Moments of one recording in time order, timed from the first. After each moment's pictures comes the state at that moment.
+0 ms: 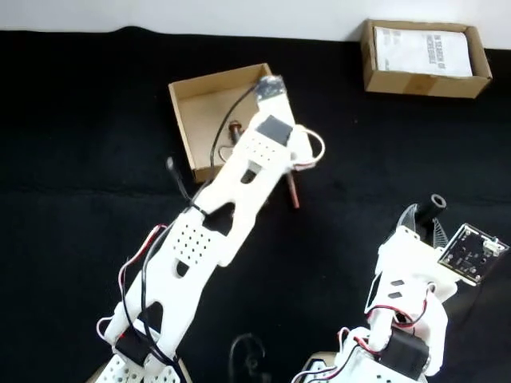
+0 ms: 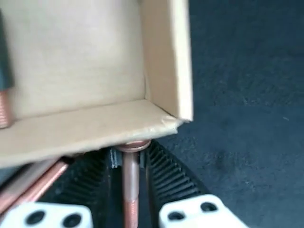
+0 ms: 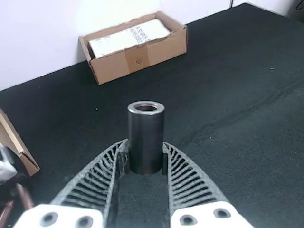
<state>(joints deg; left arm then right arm) 25.5 65.4 -72.4 82.0 48.7 17.2 -104.2 81.3 49.0 -8.3</state>
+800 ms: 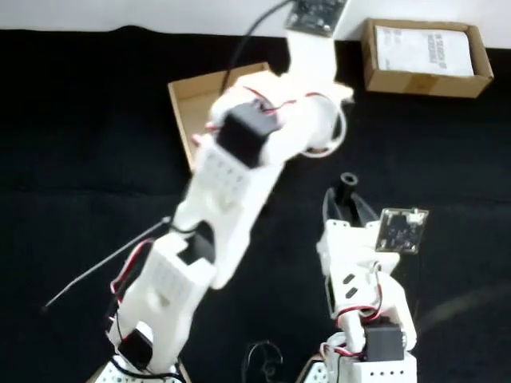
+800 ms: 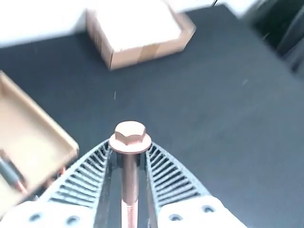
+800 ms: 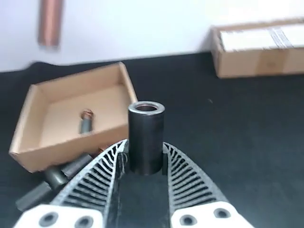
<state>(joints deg) 33.7 34.7 -92.5 94.1 18.6 -11.0 -104.2 88.5 37.4 -8.3</state>
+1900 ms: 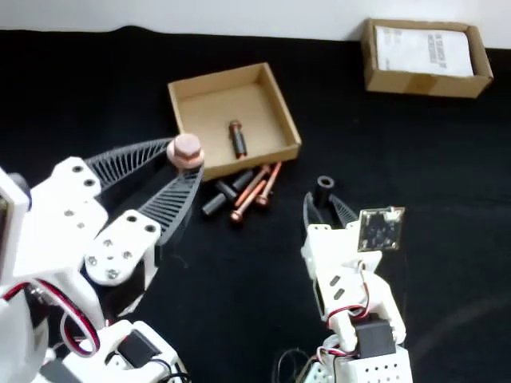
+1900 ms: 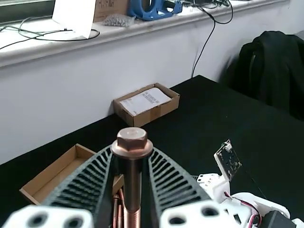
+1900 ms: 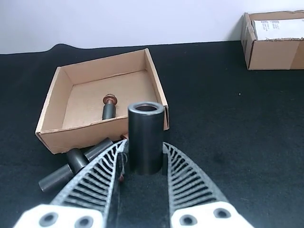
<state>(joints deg) 33.7 -35.3 -44.7 98.2 3.4 -16.2 -104.2 92.7 34.9 -8.3</state>
